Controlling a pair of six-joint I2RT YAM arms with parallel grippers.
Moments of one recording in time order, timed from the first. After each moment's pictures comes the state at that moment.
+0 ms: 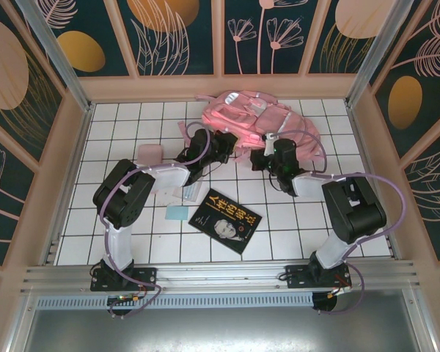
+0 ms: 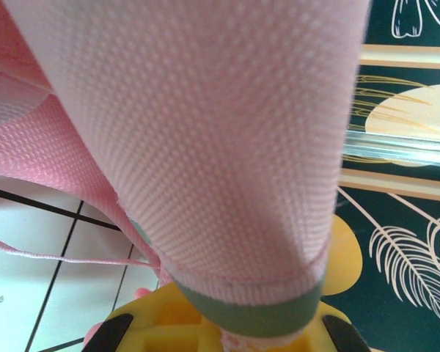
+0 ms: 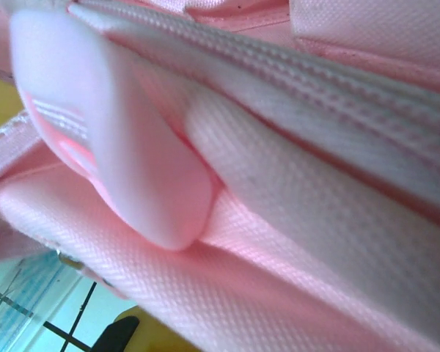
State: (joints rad) left arm -0.65 1.97 1.16 0.56 0.16 -1.59; right arm 0.38 1.65 0.72 0.47 -0.23 0.31
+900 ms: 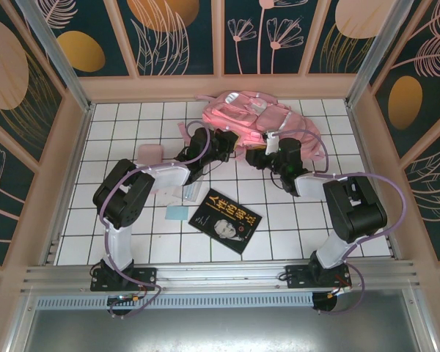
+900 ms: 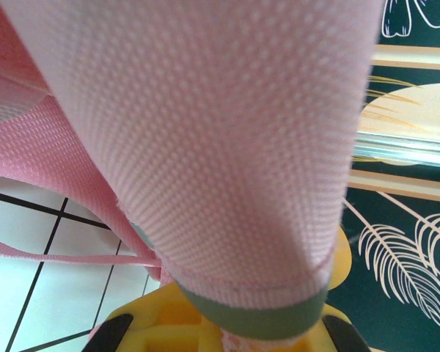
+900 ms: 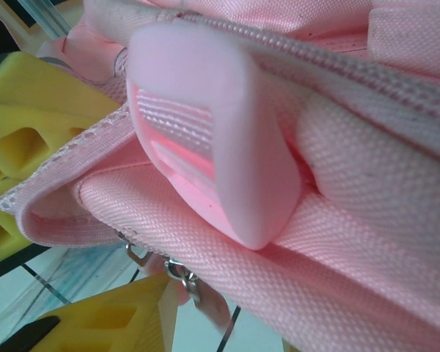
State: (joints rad) left arm -0.65 1.97 1.17 0.56 0.17 -1.61; right arm 0.35 1.66 0.71 0.57 -0.37 0.28
